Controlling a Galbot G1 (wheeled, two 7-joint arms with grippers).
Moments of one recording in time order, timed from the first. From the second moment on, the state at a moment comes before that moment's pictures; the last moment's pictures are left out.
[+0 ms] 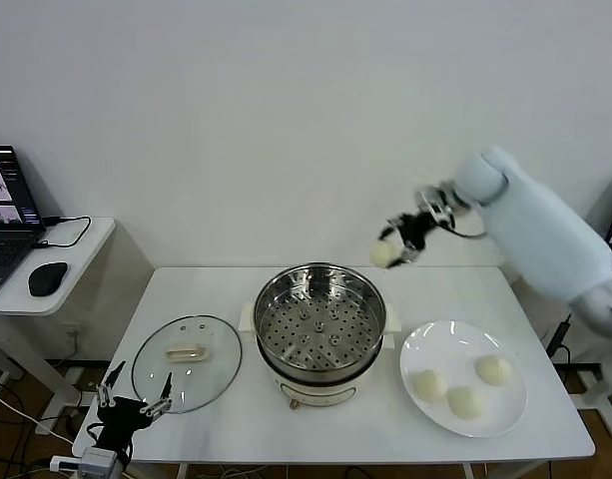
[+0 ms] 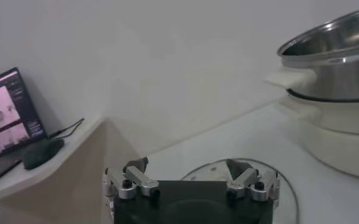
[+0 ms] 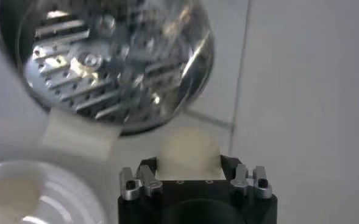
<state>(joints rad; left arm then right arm) 1.69 -1.37 -0.80 -2.09 0.12 0.10 0.14 0.32 1.14 -0.57 0.90 -0.07 0.18 -1.41</state>
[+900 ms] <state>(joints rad) 1.72 -1.38 -0.81 -2.08 0.15 0.11 0.14 0.36 1.37 -0.75 0.90 -0.28 0.74 -1.44</state>
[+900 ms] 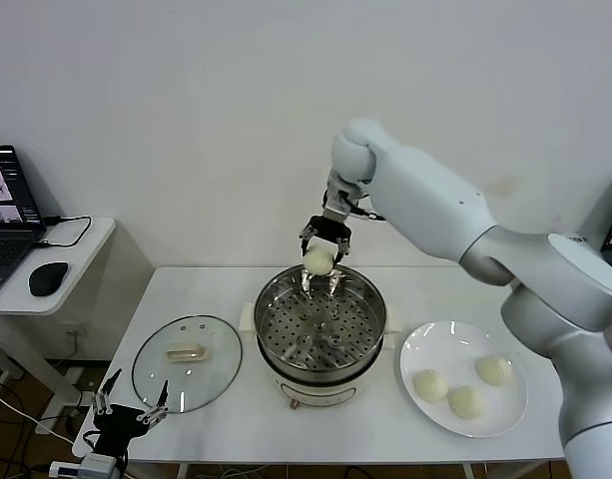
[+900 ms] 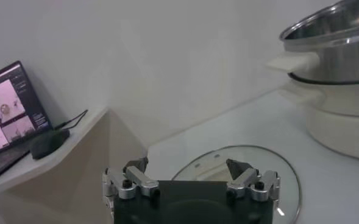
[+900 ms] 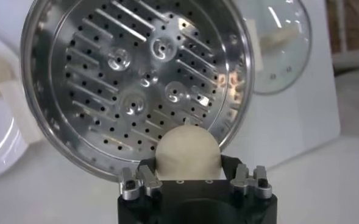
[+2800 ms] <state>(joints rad) 1.69 -1.39 -0.78 -2.06 0.15 0.12 0.16 0.32 1.31 -0.74 0.95 -0.24 0.53 -1.37</state>
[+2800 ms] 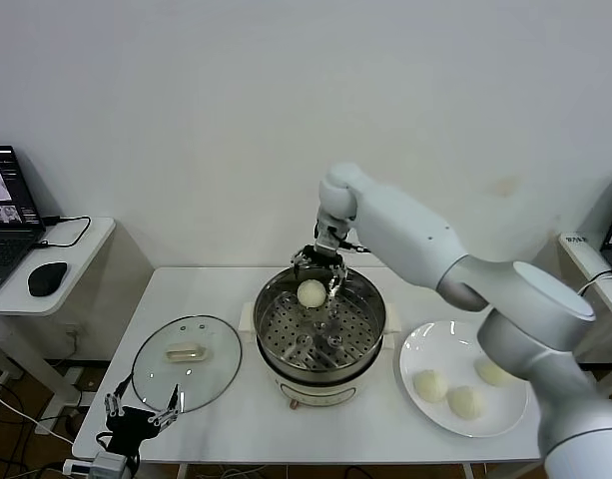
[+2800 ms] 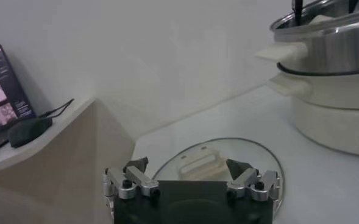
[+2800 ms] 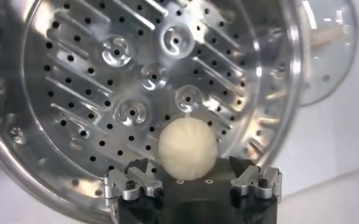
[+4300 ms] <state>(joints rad) 1.73 -1.38 -0.75 -2.13 0.12 0.16 0.17 -0.09 0.57 -0.54 1.57 -0.08 -0.38 -1.29</state>
